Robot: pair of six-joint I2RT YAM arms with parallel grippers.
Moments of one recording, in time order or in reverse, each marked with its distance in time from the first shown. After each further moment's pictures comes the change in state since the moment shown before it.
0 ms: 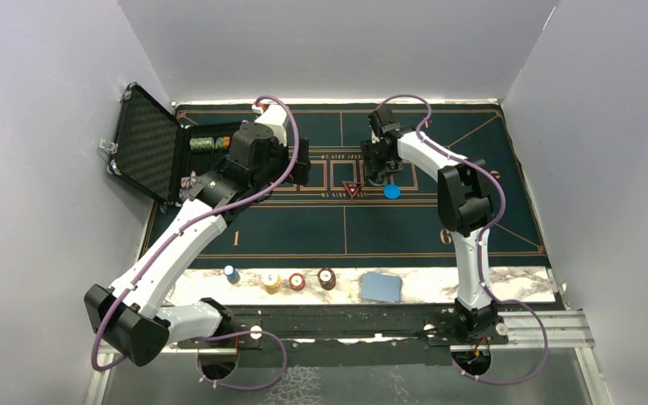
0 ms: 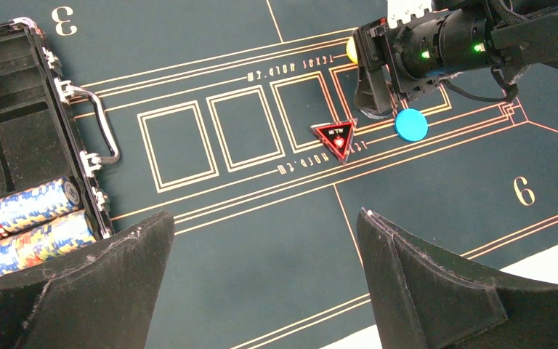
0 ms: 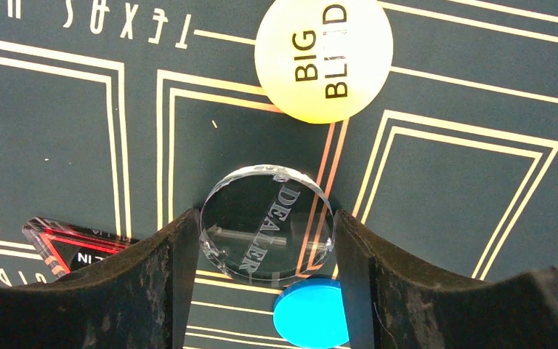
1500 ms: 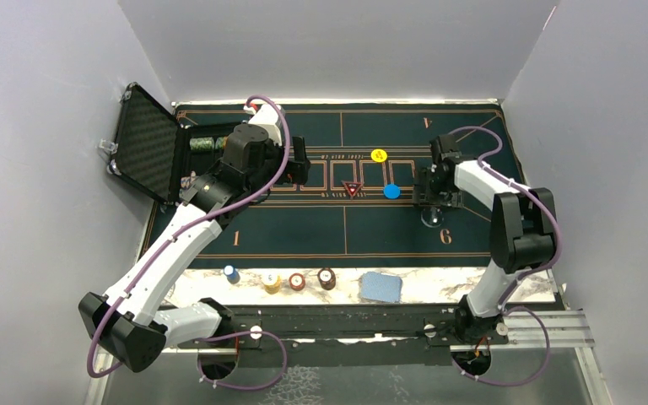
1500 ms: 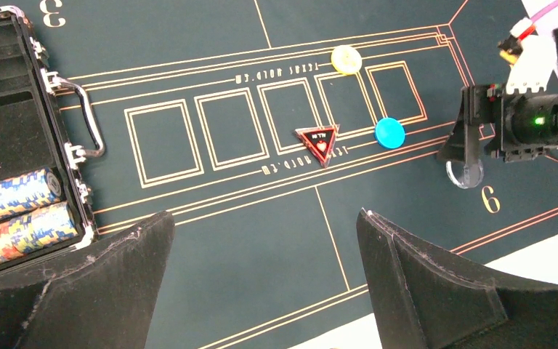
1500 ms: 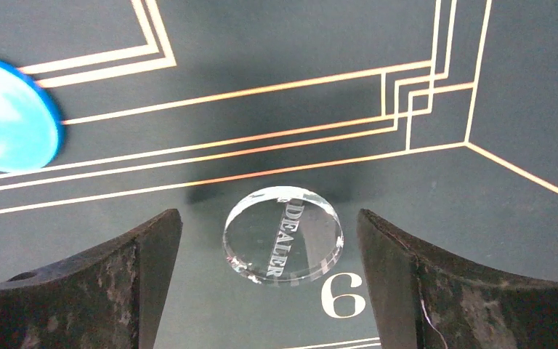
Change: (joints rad) left arm -0.001 -0.040 -0.001 -0.009 0.009 -0.072; right arm -0.249 -0.476 -0.647 0.040 0.040 0.082
